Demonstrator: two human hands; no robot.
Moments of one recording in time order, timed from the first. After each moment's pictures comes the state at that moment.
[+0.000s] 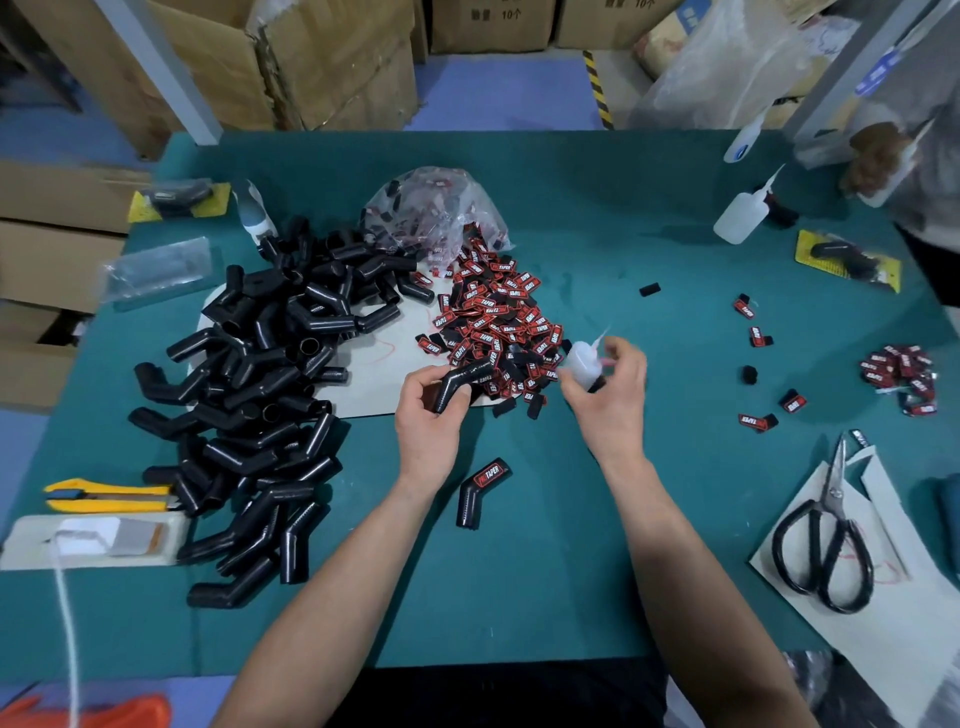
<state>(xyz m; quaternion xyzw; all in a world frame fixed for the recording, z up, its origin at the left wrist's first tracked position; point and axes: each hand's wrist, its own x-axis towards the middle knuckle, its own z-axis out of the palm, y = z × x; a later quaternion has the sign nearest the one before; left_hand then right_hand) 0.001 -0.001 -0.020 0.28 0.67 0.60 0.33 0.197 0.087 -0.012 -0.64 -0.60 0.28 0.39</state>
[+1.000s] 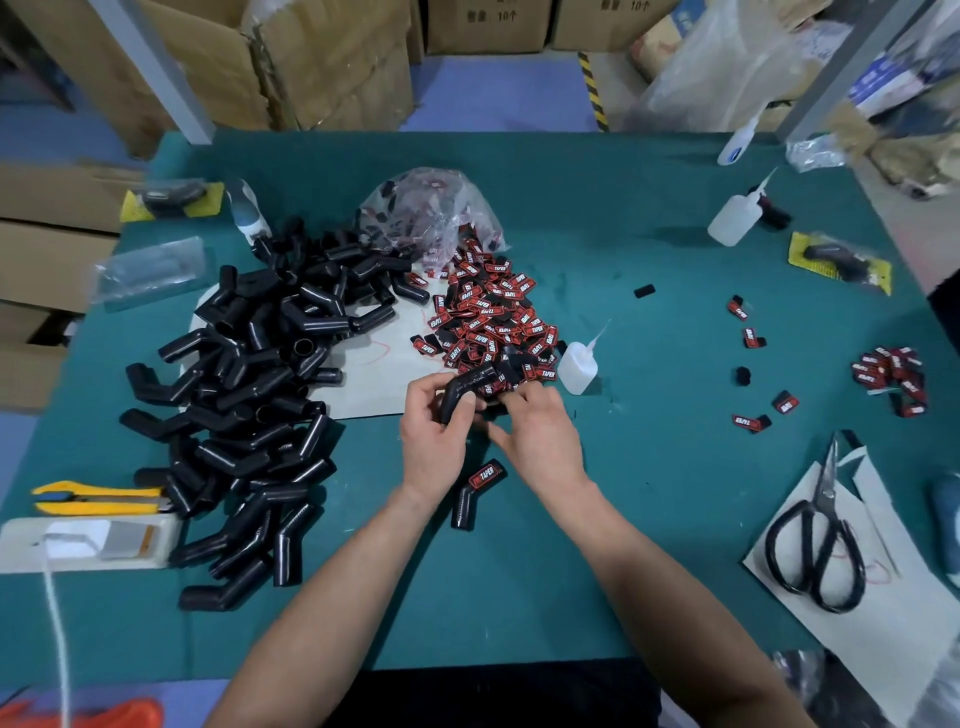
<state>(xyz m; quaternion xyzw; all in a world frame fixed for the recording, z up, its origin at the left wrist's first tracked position) 0.013 -0.008 -0.018 0.34 0.61 0.63 0.33 0.147 0.041 -0.014 -0.53 -0.82 0.13 0.15</state>
